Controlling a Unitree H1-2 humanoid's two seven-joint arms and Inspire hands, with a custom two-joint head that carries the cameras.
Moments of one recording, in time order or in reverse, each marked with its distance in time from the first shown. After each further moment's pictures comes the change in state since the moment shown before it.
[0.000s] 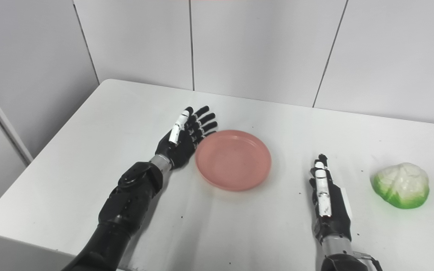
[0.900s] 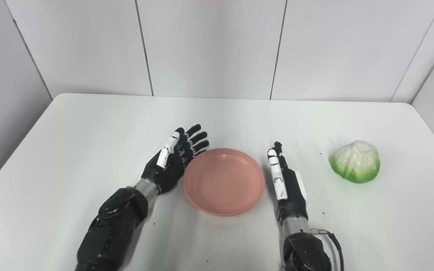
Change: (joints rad) left arm 0.092 -0.036 -0.088 -0.160 0.061 0.067 -0.028; right arm -0.014 0.038 0.029 0.048 -0.059 -0.052 -0.052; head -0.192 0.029
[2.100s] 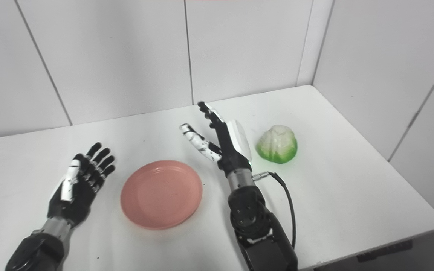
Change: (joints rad) left arm -0.033 0.093 0.065 0.192 -0.005 -0.232 -0.113; right arm -0.185 -0.124 0.033 -0.018 -0.490 -0.089 -0.146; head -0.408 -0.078
